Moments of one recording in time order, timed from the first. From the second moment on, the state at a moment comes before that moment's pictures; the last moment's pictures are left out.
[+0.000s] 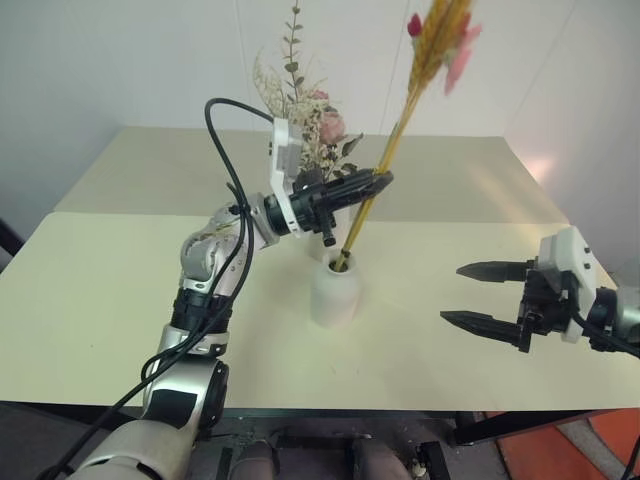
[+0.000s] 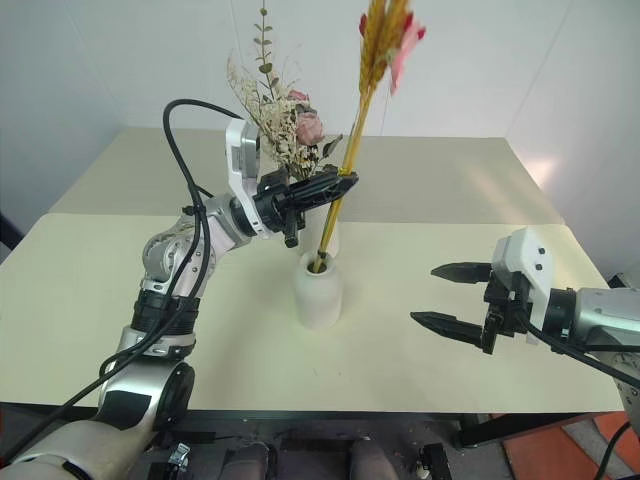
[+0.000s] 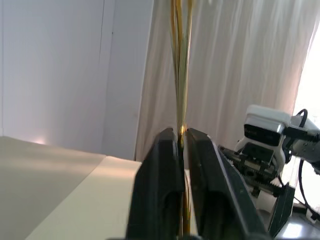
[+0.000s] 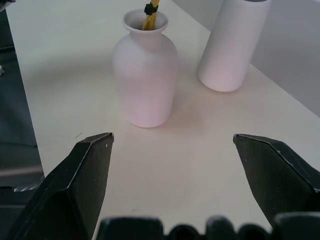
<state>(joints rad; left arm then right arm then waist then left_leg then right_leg) -0.90 0.24 0.01 0.14 -0.67 0.54 -1.02 -0.08 -1.00 -0.37 -0.46 0.71 0.61 1.02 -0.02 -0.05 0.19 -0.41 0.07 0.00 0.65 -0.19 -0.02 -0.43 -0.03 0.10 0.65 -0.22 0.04</state>
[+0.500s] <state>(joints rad) -0.68 0.57 0.04 -0.07 -0.65 0.59 -1.05 -0.07 -0.98 -0.36 -0.46 0.70 0.61 1.01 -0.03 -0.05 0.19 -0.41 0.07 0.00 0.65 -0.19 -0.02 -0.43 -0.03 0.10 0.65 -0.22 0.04</state>
